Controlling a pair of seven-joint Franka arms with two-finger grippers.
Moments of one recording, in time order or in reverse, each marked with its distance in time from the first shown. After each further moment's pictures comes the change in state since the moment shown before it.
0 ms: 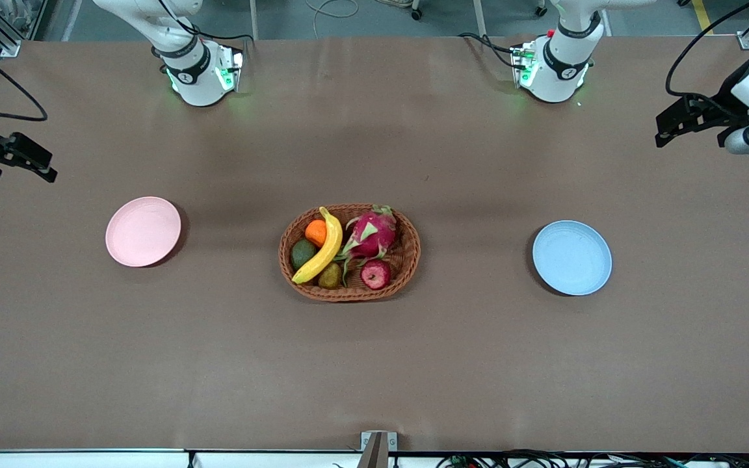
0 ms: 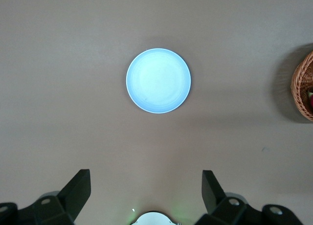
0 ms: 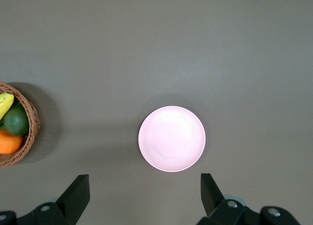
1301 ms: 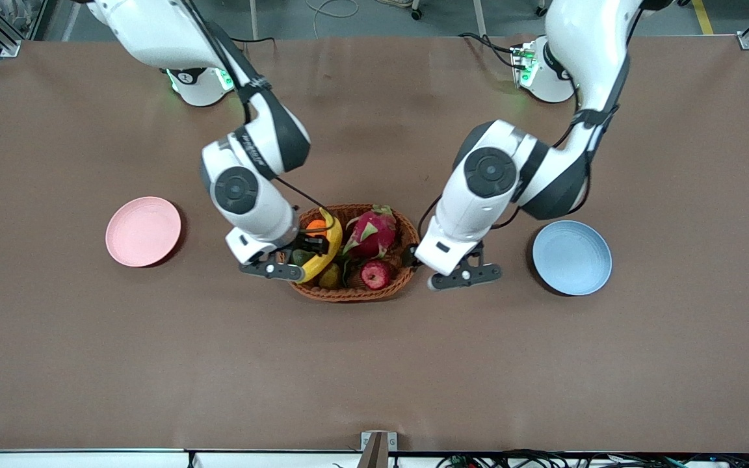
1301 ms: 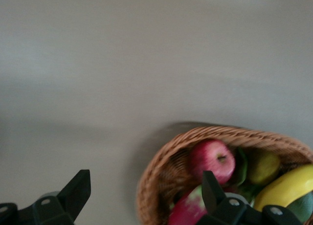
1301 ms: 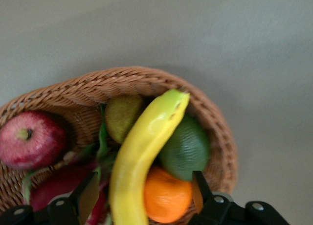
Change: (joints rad) left arm -0.467 0.671 -0.038 0.176 -0.004 0.717 -0.734; right arm 0.615 0.665 0.016 0.190 0.101 0.431 0.799
